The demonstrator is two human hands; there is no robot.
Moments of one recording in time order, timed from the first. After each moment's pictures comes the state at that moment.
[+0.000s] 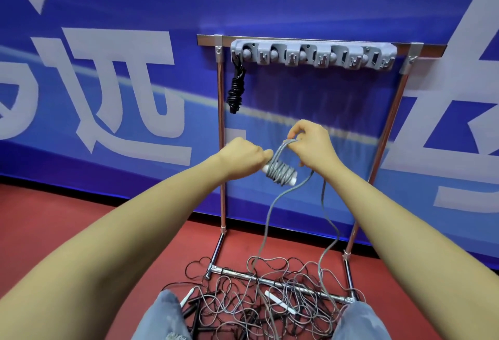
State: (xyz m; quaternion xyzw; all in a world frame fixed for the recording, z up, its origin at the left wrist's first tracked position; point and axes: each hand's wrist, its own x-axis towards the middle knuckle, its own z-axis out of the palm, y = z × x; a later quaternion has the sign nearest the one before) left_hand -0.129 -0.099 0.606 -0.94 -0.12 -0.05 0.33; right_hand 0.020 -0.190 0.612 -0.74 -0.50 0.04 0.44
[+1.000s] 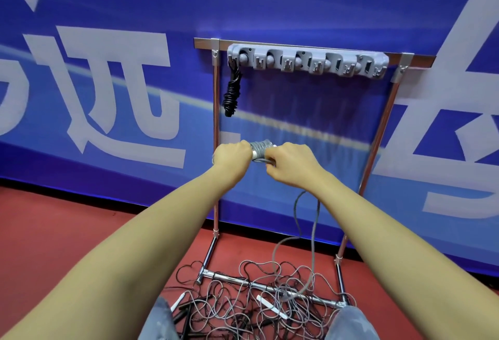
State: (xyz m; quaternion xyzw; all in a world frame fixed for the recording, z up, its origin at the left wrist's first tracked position) left_hand -0.118 -0.101 0.592 -0.89 -0.42 -0.06 0.15; right_hand -0.008 -0.198 0.613 -0.72 -0.67 -0.15 0.07
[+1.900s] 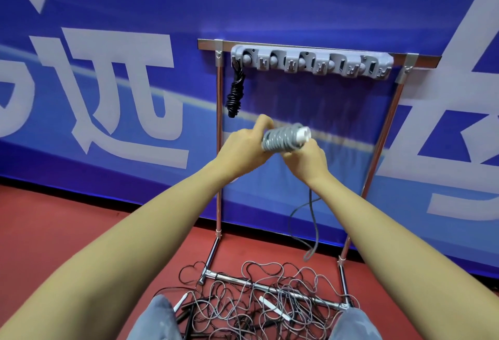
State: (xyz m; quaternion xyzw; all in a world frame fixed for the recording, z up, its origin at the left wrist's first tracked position) left_hand -0.129 -0.119 0.616 -0.89 -0.21 -0.40 -0.02; right_hand 0.002 -0.193 0.611 -0.81 -0.51 -0.04 0.30
